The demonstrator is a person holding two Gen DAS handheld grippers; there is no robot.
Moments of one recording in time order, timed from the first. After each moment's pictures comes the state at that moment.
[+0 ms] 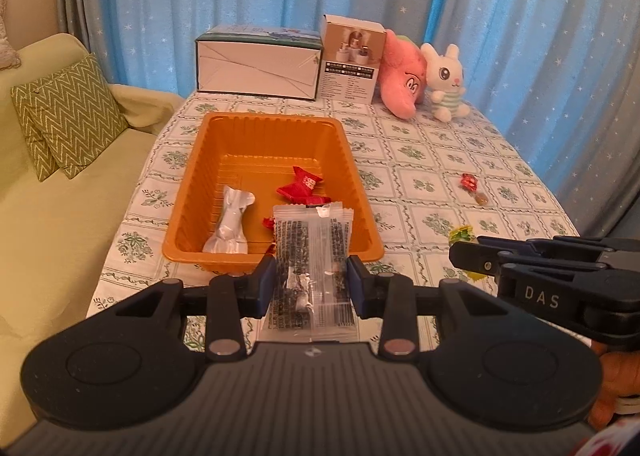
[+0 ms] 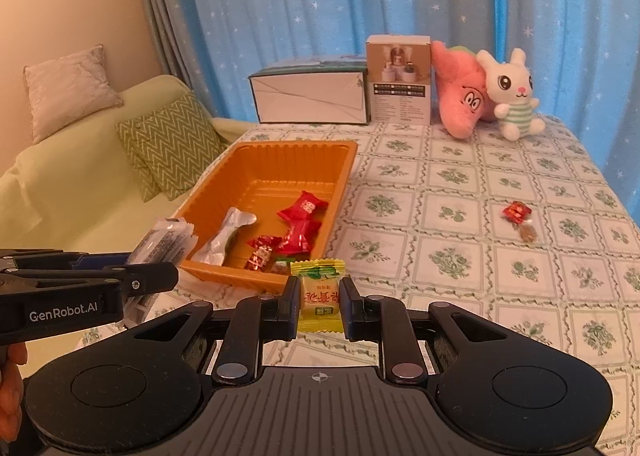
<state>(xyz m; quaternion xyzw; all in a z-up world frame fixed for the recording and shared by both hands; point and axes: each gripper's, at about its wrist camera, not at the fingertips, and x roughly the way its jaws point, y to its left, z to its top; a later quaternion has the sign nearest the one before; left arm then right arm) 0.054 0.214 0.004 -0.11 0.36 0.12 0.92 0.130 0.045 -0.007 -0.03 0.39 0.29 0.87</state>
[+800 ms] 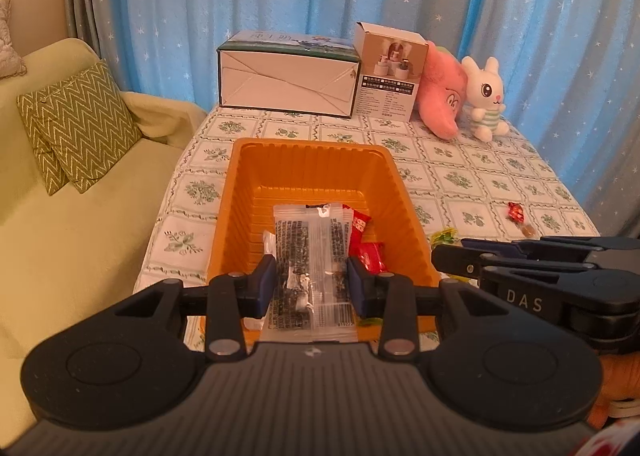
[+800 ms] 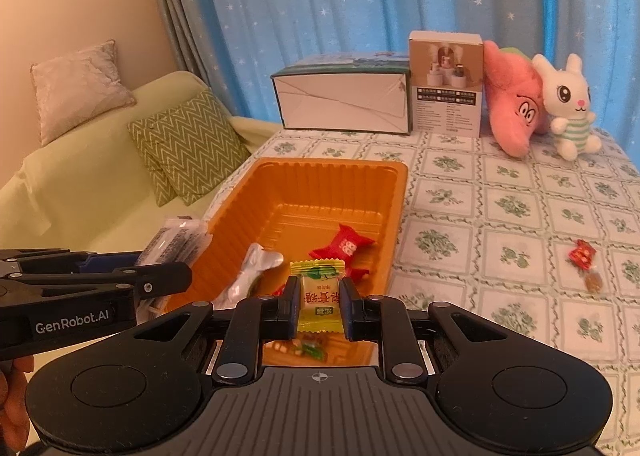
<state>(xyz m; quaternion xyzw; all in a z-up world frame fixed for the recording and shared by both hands) 0.110 0.277 -0.003 -0.10 0.36 0.13 0.92 0.199 0.116 -0.026 -0.03 0.40 0.32 0.86</state>
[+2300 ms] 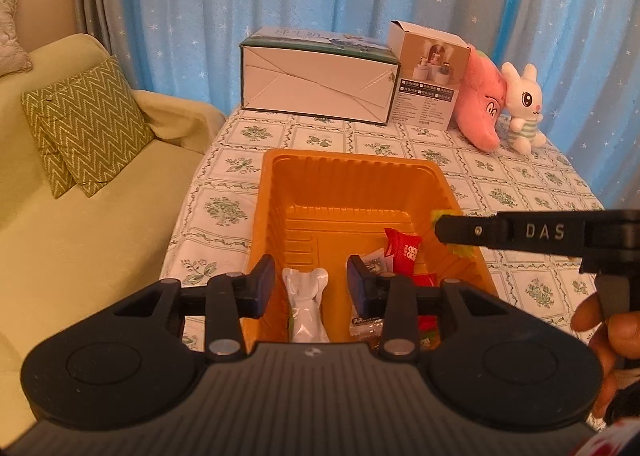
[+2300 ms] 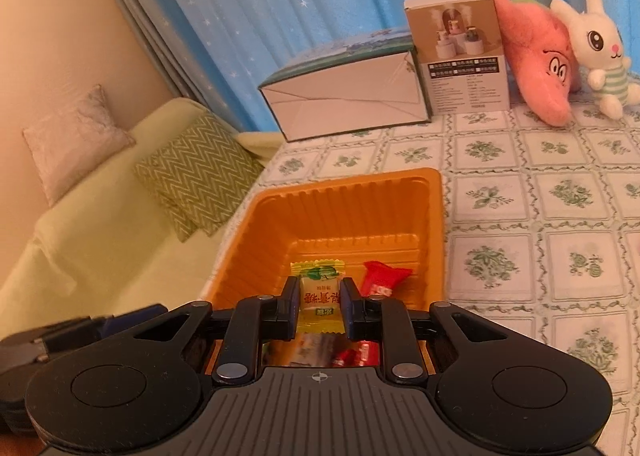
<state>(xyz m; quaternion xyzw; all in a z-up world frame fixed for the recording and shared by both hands) 0.146 0.325 -0.025 -0.10 0.36 0.16 0.91 0.276 0.146 -0.051 0.08 0.43 0.33 0.83</state>
